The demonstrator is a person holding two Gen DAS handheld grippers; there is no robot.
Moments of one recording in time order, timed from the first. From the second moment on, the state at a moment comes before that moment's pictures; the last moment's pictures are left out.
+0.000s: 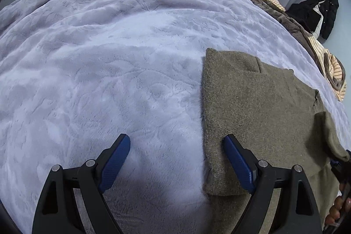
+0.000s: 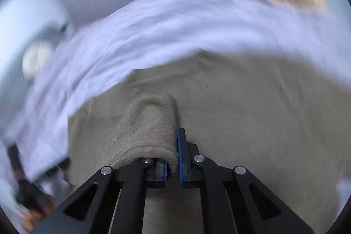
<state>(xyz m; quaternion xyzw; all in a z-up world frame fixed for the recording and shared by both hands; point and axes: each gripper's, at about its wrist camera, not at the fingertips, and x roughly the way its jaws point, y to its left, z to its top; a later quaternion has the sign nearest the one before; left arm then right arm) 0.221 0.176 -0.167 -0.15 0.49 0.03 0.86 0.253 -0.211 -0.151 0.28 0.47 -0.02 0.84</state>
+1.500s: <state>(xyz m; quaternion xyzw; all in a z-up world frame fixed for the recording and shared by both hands) 0.234 0.175 -0.146 -0.18 0.54 -0.12 0.82 0.210 -0.252 -0.144 0.38 0.42 -0.02 0.82</state>
